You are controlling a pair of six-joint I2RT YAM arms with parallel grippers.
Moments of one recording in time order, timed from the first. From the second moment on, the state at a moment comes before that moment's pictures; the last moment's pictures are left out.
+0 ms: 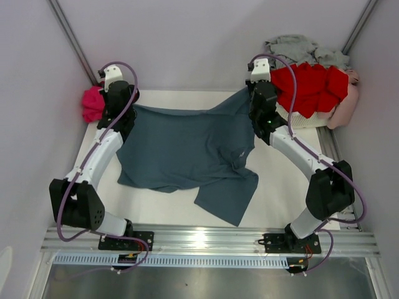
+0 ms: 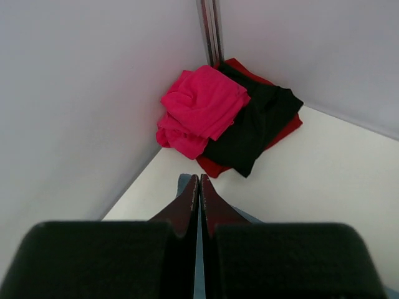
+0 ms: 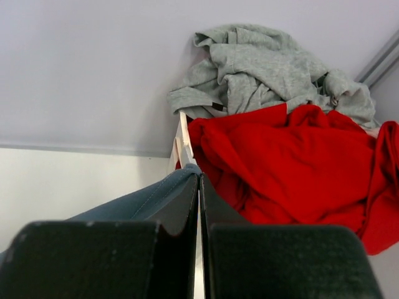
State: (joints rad) left arm -0.15 1.44 1.26 -0.05 -0.76 -0.01; right arm 0.45 1.62 1.35 0.31 0.62 -0.29
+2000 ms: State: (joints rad) left arm -0.07 2.15 2.01 -0.54 -0.81 -0.22; right arm 0.23 2.42 2.13 -0.08 -0.05 0.14
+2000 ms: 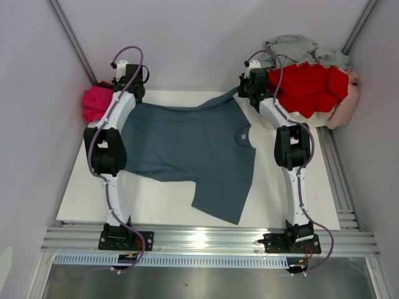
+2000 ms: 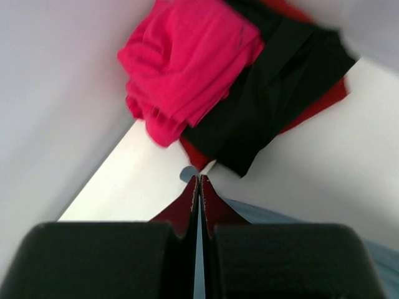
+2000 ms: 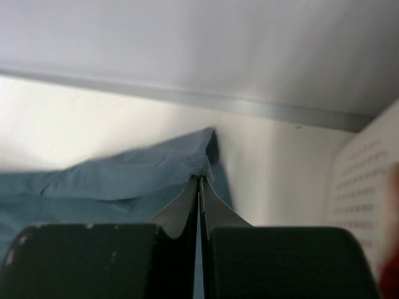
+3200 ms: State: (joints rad) left arm -0.08 1.87 1.65 -0.57 -0.83 -0.35; right arm 0.34 2.16 1.94 -0.15 0.06 -0.02
